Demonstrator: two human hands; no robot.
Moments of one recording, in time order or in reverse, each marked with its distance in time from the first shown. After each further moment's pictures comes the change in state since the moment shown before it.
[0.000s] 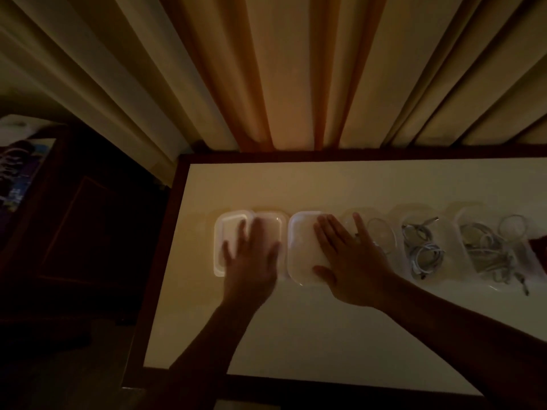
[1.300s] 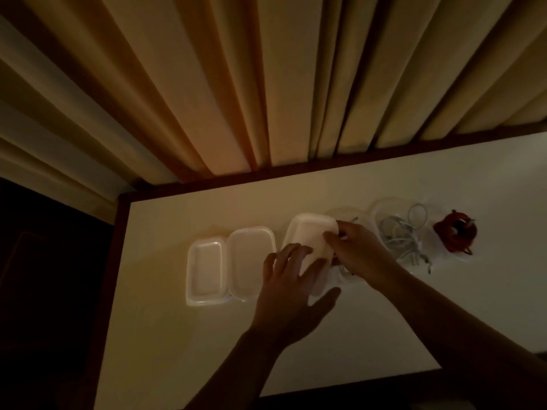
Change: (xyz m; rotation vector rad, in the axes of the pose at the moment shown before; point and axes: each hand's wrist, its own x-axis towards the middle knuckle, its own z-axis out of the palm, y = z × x) left_hand -0.031 0.154 0.019 -0.027 0.015 0.574; right_hand -0.065 0.086 -0.048 1.221 0.151 0.765
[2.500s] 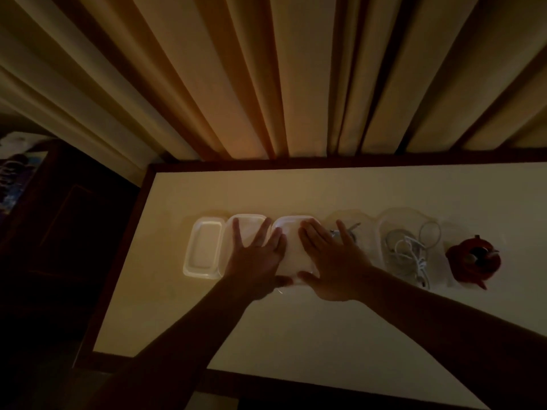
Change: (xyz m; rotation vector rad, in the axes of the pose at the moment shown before) left_hand 0.040 -0.020 -0.005 0.560 -0.588 -0.203; right_hand 0.035 0.052 0.004 -1.053 -0.351 -0.730
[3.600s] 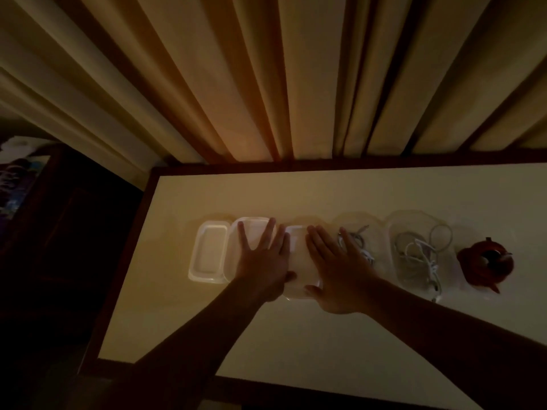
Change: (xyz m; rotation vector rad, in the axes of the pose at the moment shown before) left_hand 0.011 0.002 0.002 -0.002 -0.014 -0.039; right_hand 0.000 -0.013 0.009 -0.014 0.020 0.029
